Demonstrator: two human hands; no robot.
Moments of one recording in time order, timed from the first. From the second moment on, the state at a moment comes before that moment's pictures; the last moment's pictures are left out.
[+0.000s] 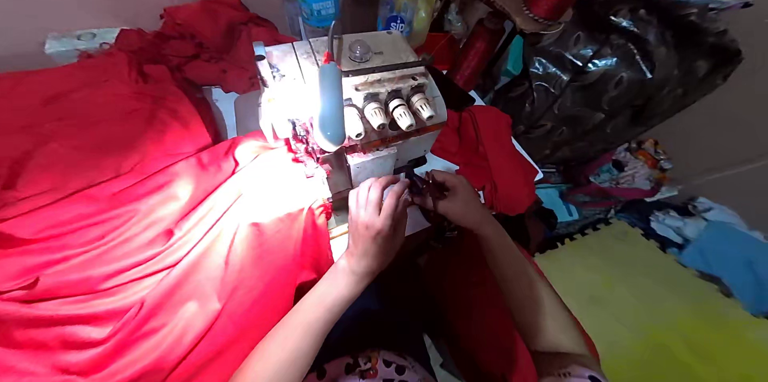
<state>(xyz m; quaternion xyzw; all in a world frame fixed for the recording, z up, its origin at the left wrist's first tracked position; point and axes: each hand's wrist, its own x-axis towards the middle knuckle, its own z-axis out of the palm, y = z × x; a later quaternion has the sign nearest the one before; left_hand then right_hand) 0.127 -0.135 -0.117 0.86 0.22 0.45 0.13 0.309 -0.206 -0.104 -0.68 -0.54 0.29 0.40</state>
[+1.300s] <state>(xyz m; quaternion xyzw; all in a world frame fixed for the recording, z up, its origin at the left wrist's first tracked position) 0.031 -0.171 -0.135 0.66 0.28 0.02 0.70 0.223 -0.333 -0.156 -0.72 -0.40 0.26 0.51</state>
